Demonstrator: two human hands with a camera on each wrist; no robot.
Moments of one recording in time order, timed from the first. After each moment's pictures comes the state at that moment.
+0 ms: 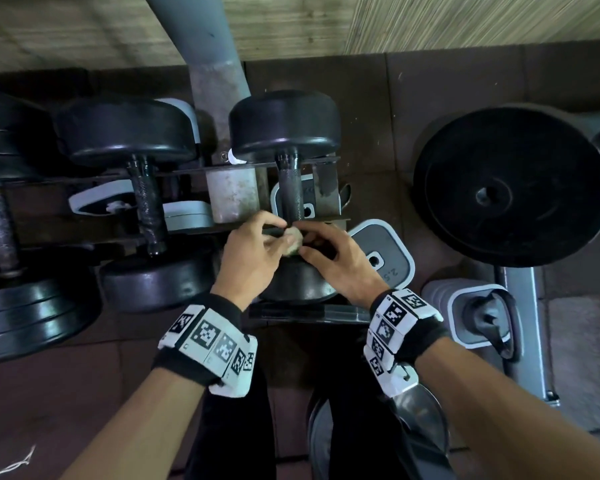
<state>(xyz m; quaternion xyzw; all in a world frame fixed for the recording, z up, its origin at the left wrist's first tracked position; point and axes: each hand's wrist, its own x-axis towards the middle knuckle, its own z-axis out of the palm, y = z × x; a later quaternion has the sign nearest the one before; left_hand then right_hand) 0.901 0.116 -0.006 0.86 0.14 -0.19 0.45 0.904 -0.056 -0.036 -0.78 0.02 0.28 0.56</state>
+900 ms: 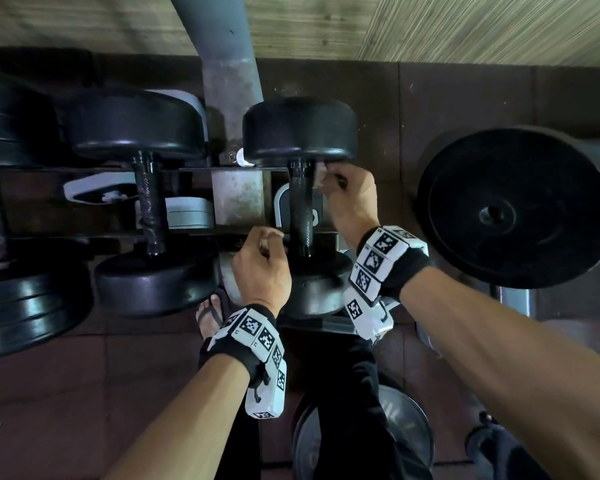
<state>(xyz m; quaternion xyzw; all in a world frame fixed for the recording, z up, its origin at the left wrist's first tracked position) 0.890 0.088 -0.056 0.79 0.35 0.02 0.51 1.007 -0.025 -0.057 -0.84 0.14 0.15 0.50</state>
